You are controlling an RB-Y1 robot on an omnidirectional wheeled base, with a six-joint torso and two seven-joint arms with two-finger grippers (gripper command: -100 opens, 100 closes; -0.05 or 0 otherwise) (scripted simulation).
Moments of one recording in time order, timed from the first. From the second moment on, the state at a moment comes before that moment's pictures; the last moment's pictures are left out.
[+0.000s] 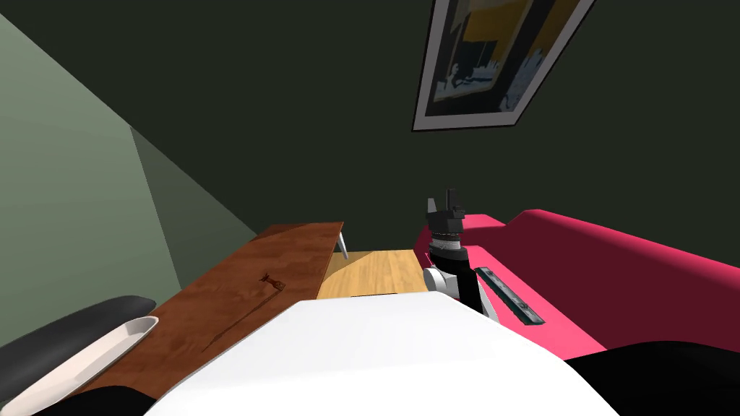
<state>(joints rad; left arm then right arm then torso) 1.00 0.91 -0.16 -1.29 -1.52 -0.44 -0.93 0.45 0.01 0.06 -2.39 0.03 -0.45 0.02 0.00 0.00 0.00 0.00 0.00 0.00</state>
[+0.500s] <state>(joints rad) 1.02 0.92 -0.14 -1.29 -1.50 -0.46 -0.95 0.45 0.01 0.06 -2.39 0.03 -0.45 0.02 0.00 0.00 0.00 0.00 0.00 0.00</state>
